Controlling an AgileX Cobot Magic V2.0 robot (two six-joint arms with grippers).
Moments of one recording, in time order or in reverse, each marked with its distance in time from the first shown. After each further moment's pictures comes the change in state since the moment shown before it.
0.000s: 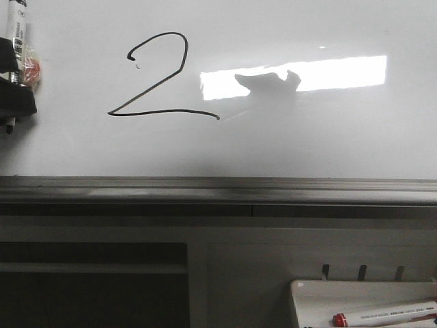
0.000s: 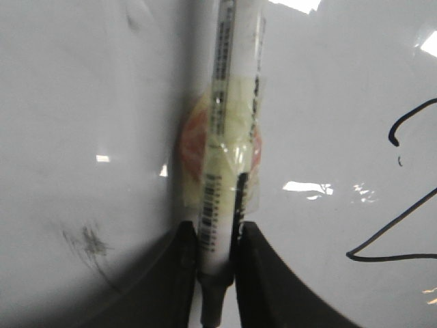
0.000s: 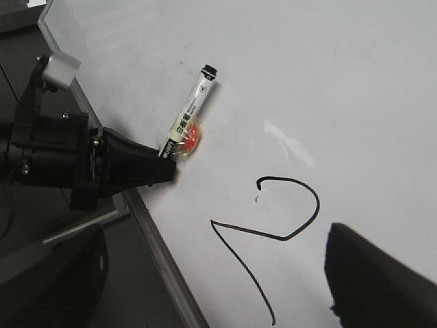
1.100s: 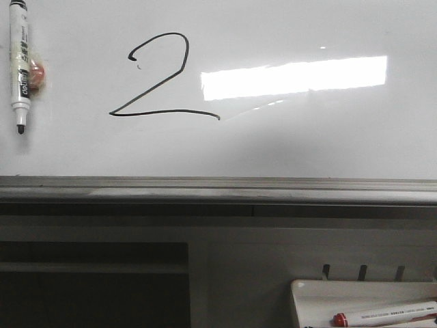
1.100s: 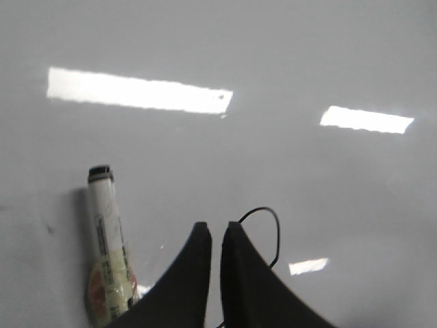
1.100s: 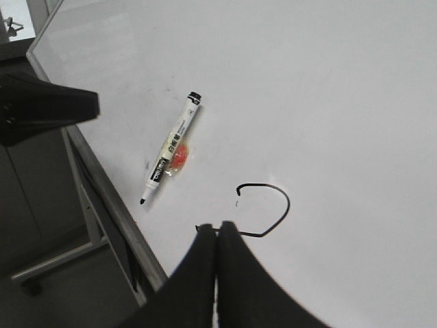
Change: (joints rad) left arm 0.000 -0.499 0.007 0.235 0.146 0.000; right arm -0.005 -0.214 0.149 0.000 -0.091 -0.005
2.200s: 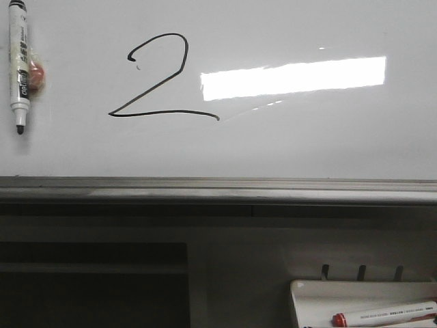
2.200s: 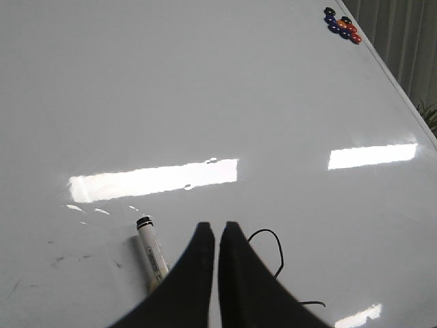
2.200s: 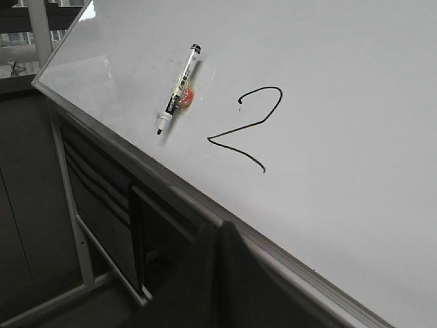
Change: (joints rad) left arm 0.000 -0.665 0.051 0.208 0.431 0.010; right arm 0.000 -0.807 0.698 0.107 -0.105 -0.006
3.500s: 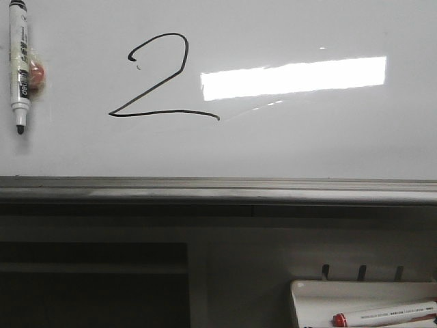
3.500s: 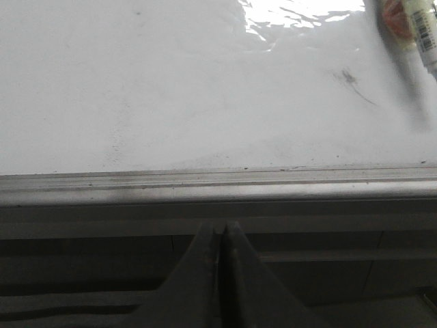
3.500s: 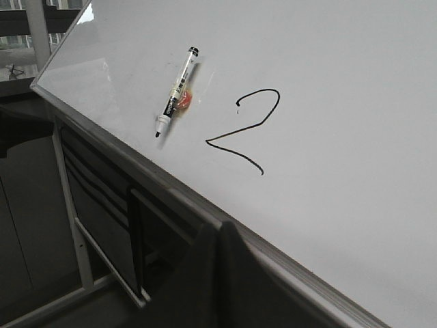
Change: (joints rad) left arm 0.457 -0.010 0.271 -0.184 0.214 0.282; right arm 0.000 0.000 0.000 0.004 -0.007 -0.002
